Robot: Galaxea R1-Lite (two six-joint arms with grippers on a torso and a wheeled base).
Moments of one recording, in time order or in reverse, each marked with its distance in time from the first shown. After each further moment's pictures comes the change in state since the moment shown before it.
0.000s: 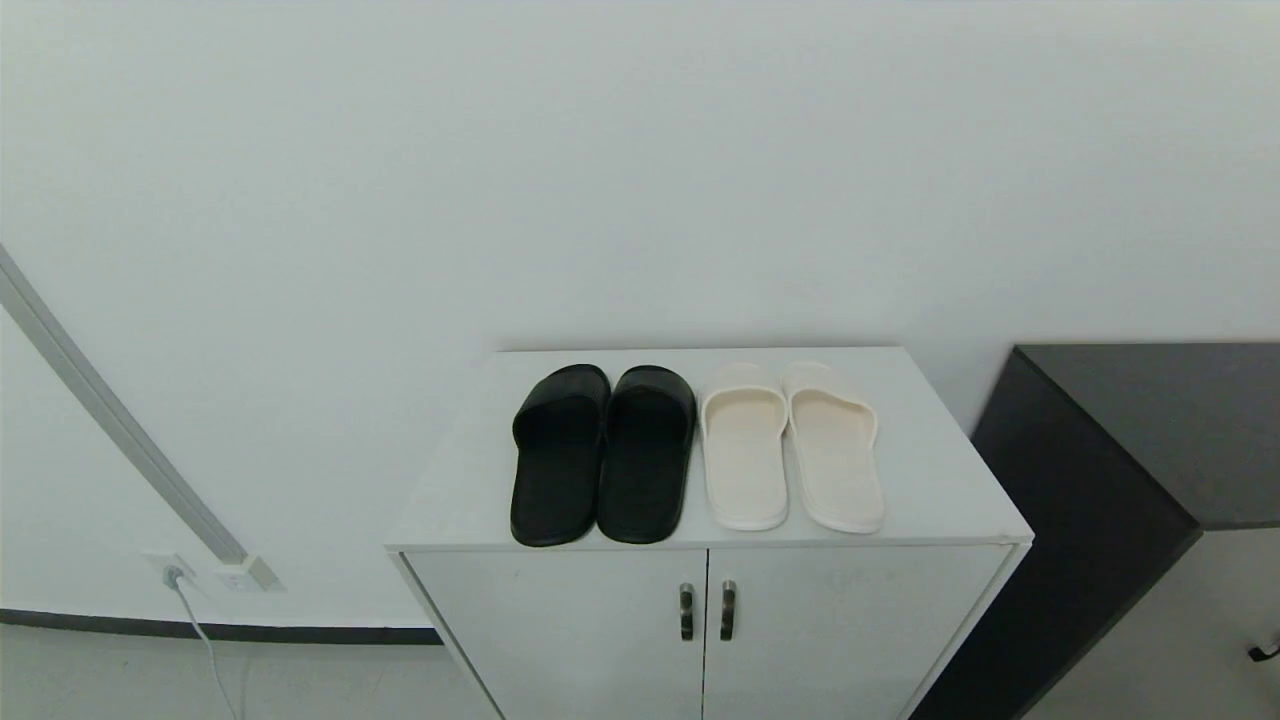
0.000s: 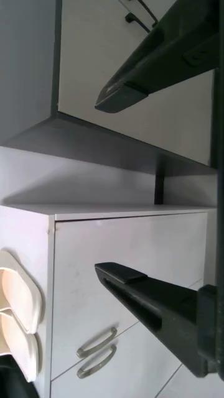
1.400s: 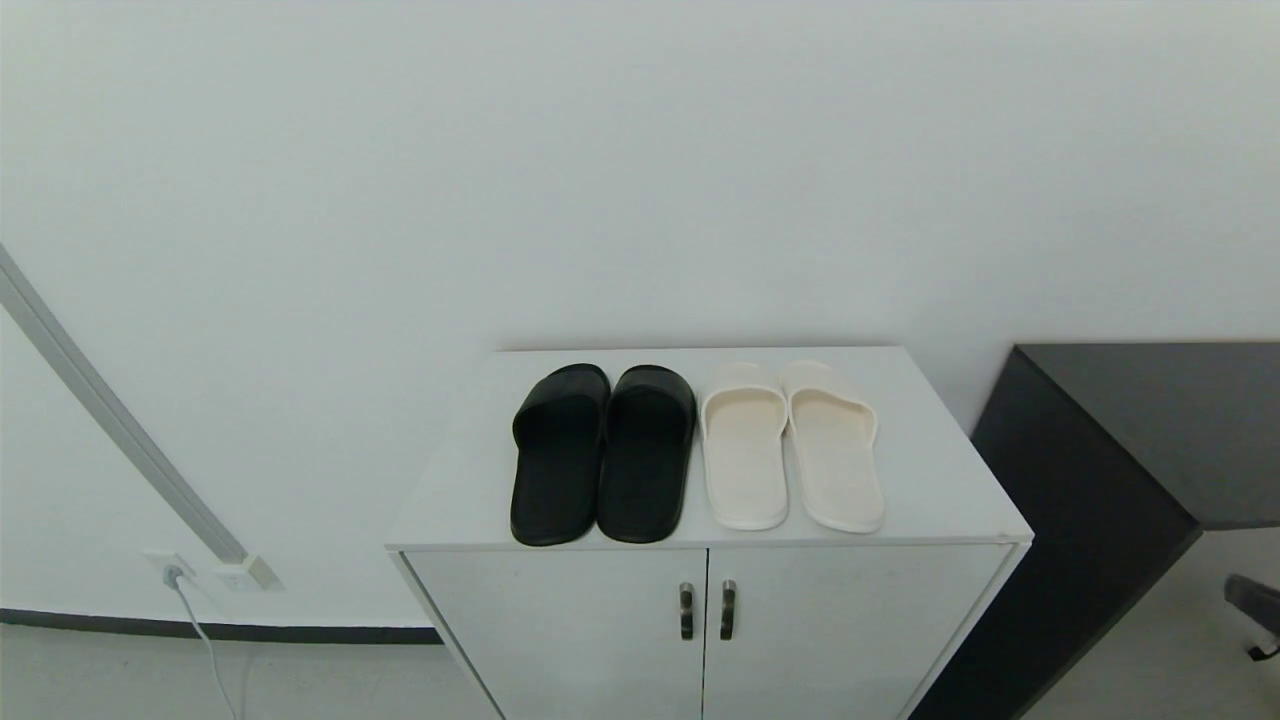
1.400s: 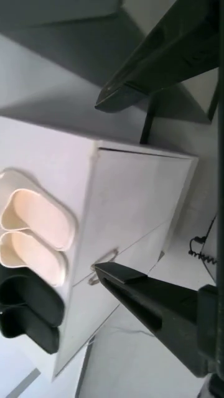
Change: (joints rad) left arm 0.000 0.001 0.000 0.000 -0.014 0.003; right arm 0.227 0.803 -0.404 -0.165 0.106 0.106
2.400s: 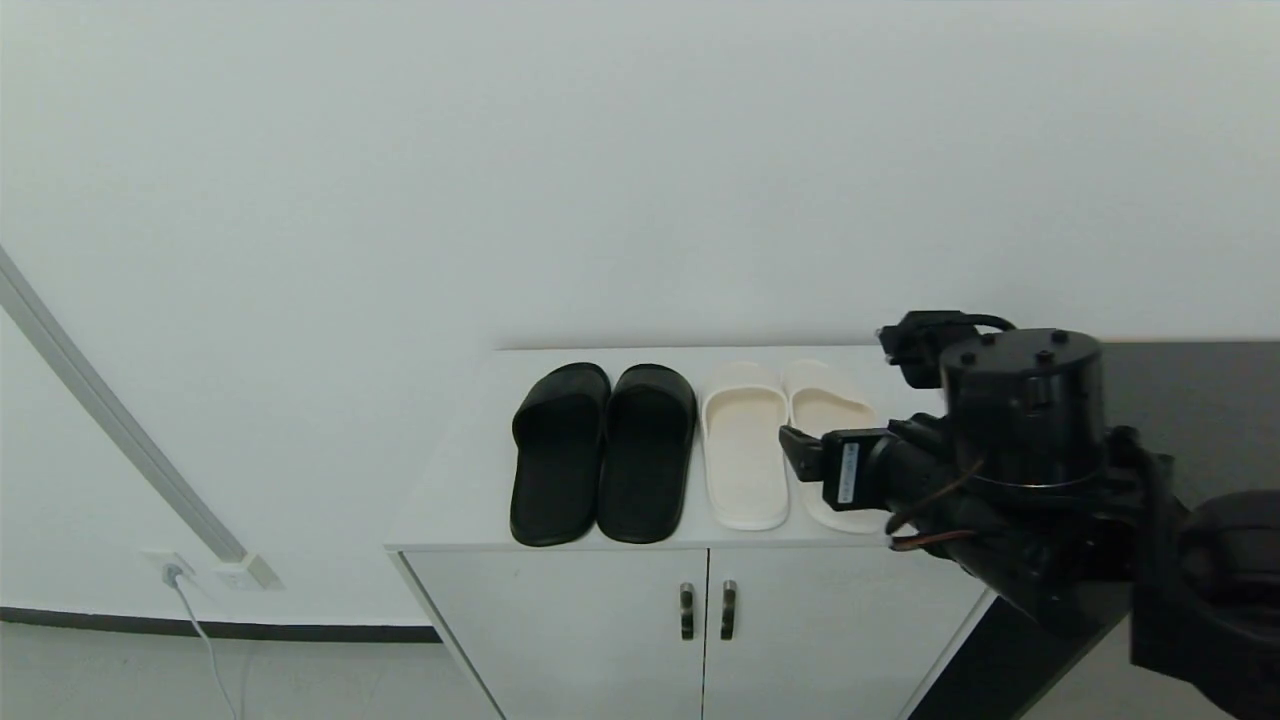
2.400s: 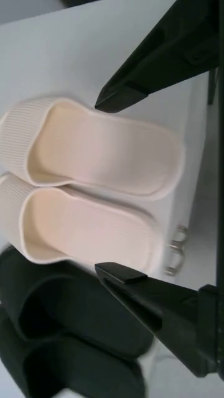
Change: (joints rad) left arm 0.000 0.000 0.000 0.000 -0.002 0.000; right arm 0.590 0.888 -0.481 -0.347 -0.748 0.236
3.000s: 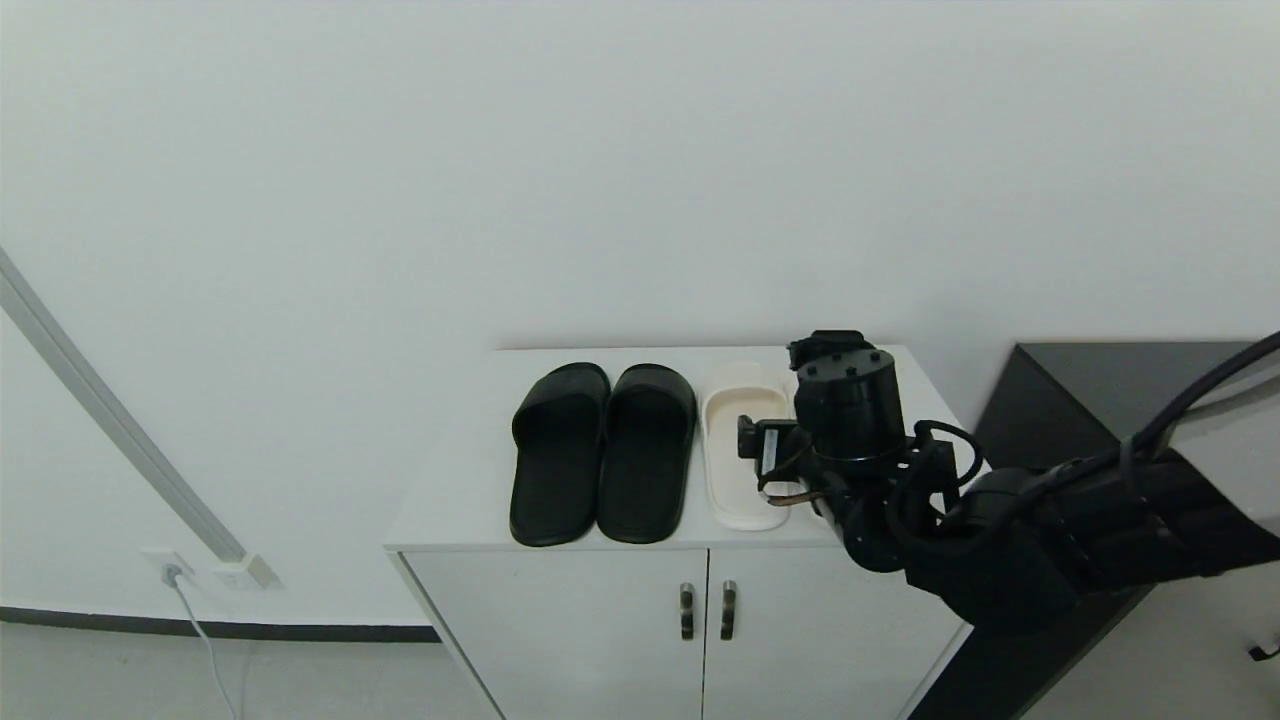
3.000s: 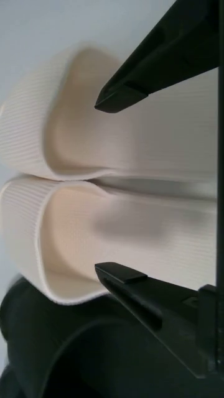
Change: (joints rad) left arm 0.000 0.000 0.000 0.000 0.000 -0.001; right arm -0.056 0.311 -0.219 -0.090 -0.079 -0.004
